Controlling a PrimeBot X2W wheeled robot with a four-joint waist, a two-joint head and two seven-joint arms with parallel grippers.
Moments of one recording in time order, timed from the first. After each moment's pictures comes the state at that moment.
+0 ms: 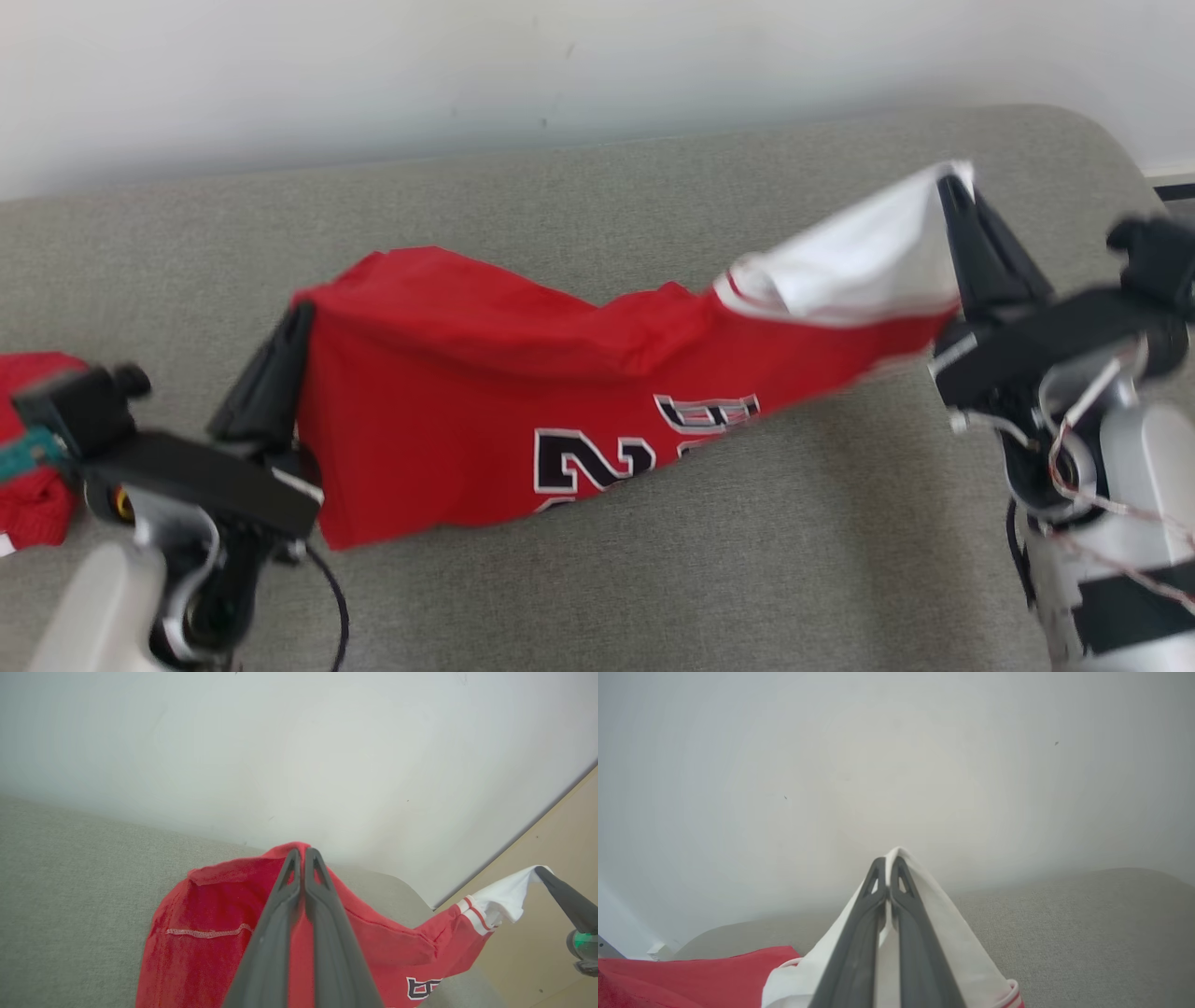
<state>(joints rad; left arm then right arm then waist) -0.36 0.34 -0.21 0.08 -0.90 -0.12 0.03 -0.49 -0.15 0.02 0.11 0.50 0.13 0.19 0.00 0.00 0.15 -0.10</state>
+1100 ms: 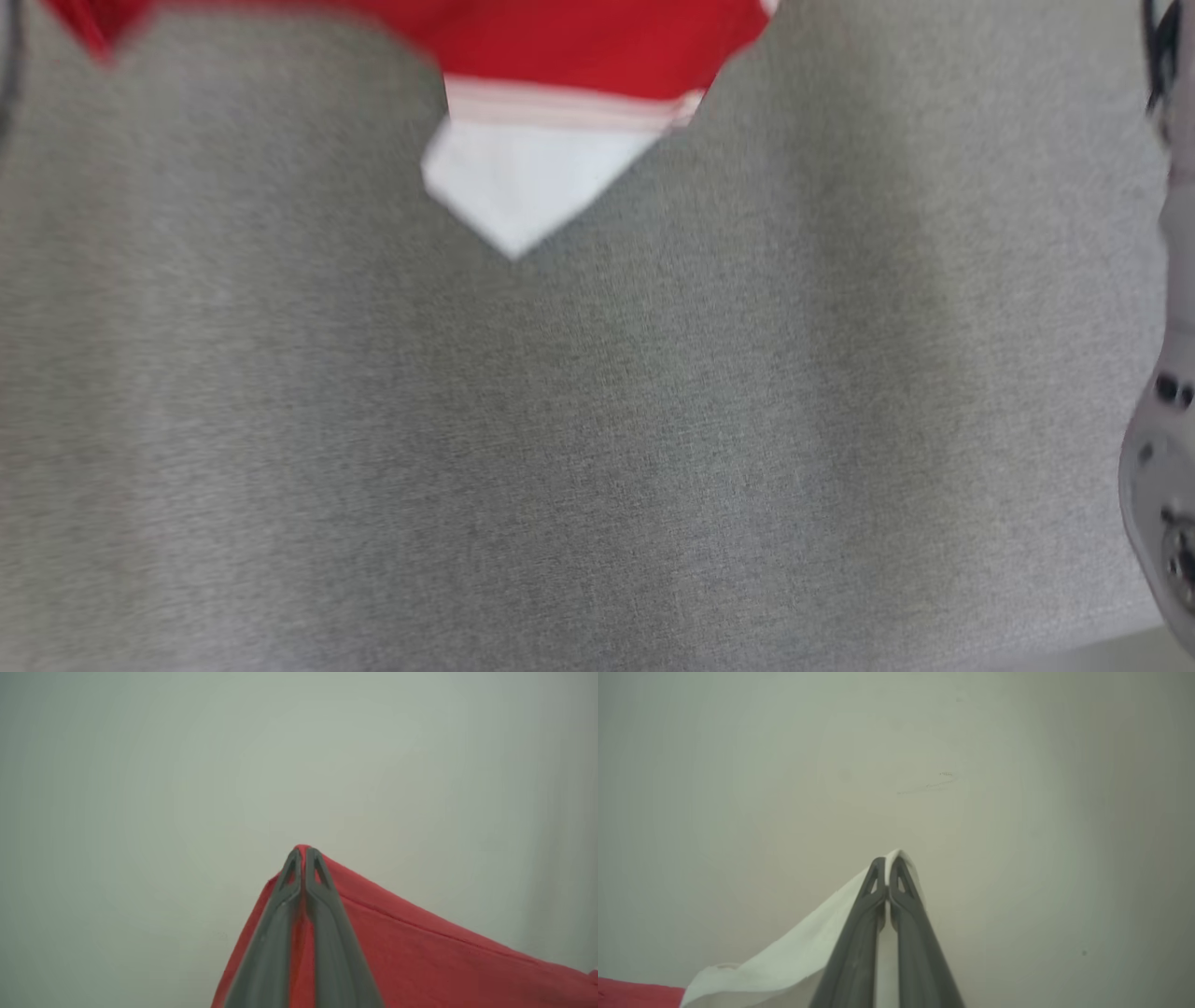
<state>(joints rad) -1.34 0.42 -0.16 0.27 -0.69 0.03 -0.01 -1.41 -0.14 0.02 0.51 0.50 0.13 -0.09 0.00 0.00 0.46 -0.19</state>
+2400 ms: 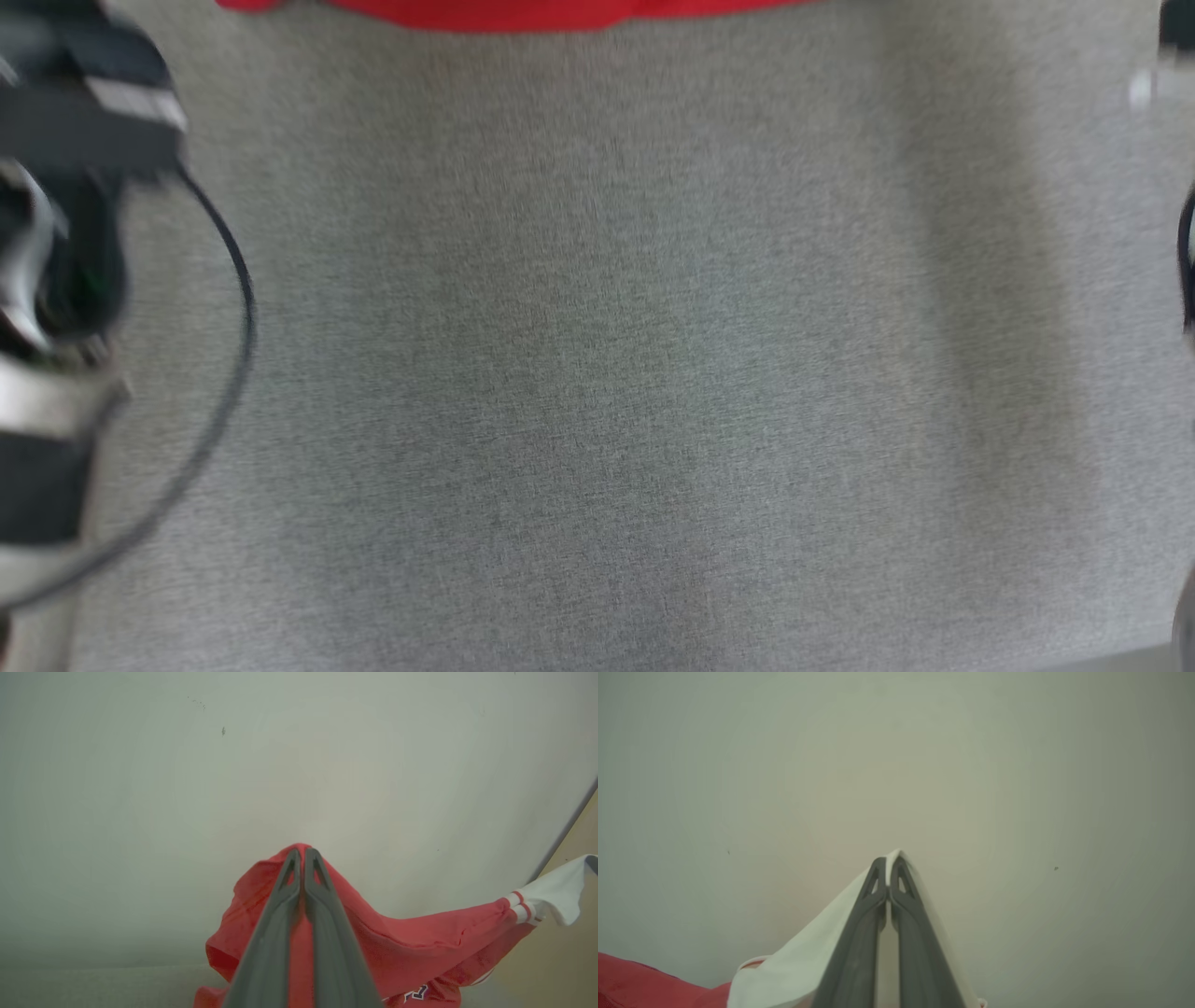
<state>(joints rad) -0.95 0.40 -0.23 0.14 -0.83 -0.12 -0.12 -1.00 -0.31 0.08 0.10 0.47 0.13 -0.09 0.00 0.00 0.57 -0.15</state>
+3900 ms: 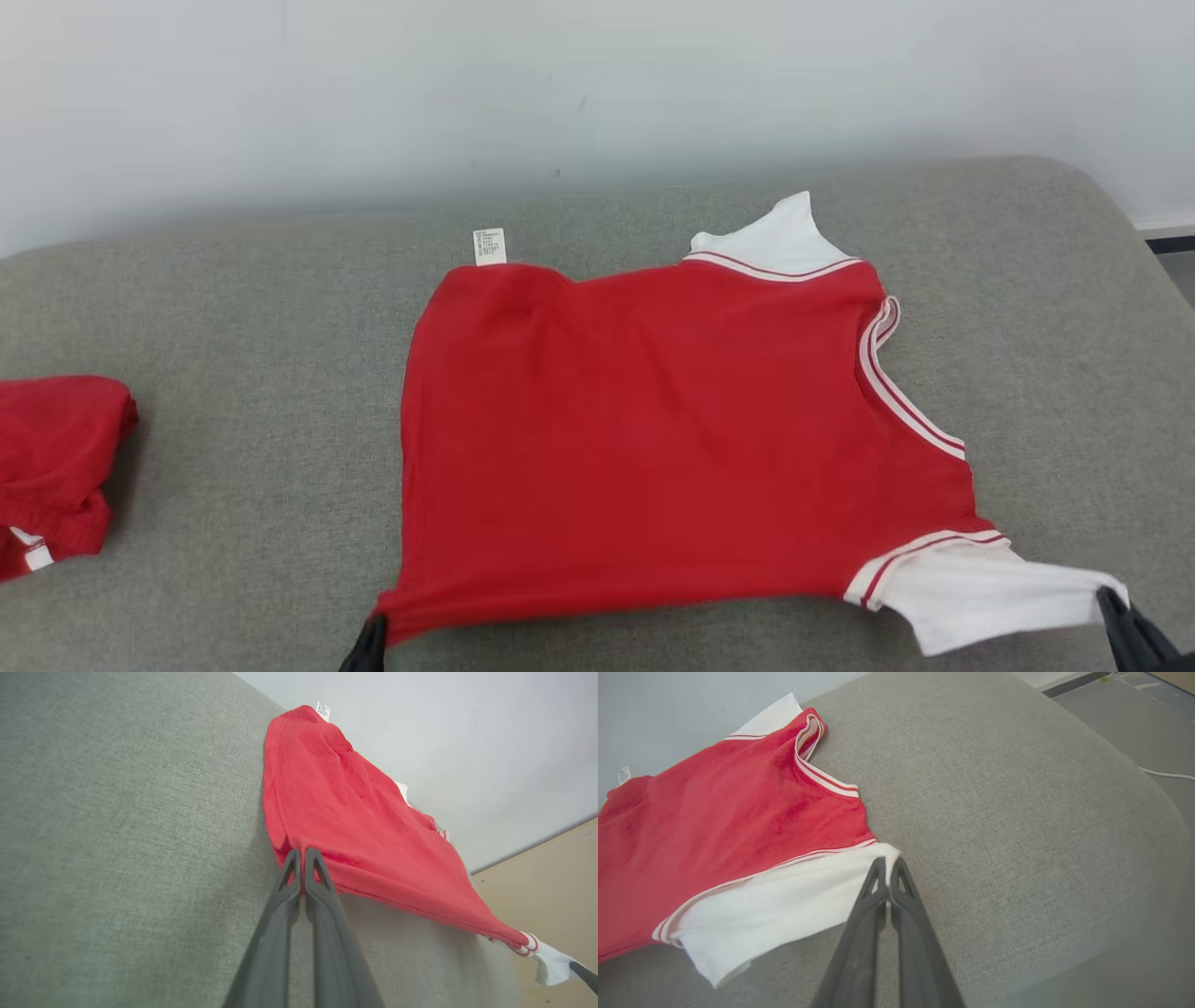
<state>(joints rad) 0.06 0.30 -0.36 0.11 -0.97 -0.04 -0.20 0.17 -0.05 -0.36 -0.20 0.38 0.13 0.53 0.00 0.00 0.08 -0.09</state>
